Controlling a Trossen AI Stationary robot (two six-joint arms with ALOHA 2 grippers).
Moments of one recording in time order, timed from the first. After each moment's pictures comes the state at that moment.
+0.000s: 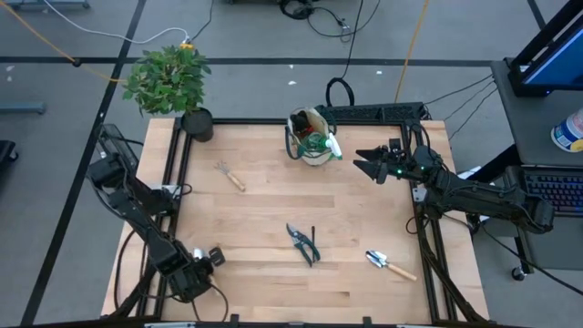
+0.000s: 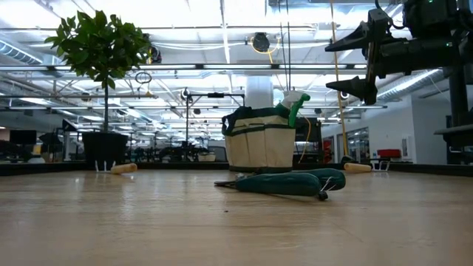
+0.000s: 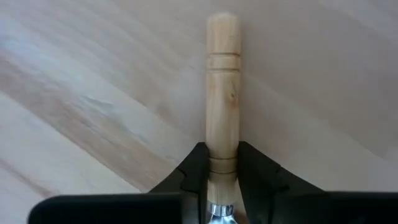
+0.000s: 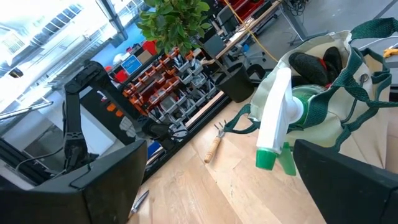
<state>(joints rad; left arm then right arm) -0.97 1.54 0.72 -0.44 -0.11 0.06 -0.49 0.63 0.20 0.44 -0.21 0.69</state>
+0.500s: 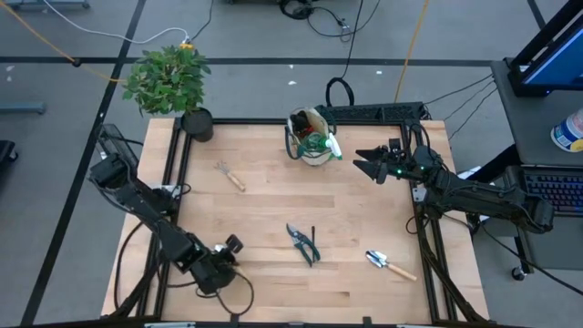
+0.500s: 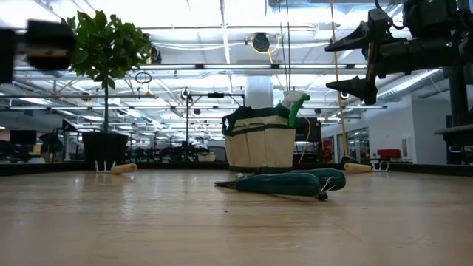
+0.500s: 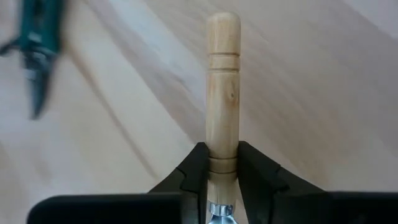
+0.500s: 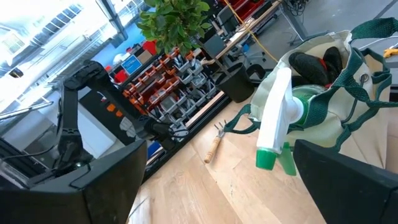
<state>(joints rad) -0.80 1.55 0.83 -0.41 -0.30 0.04 -0.49 0.63 0.20 0.44 -0.21 0.70</state>
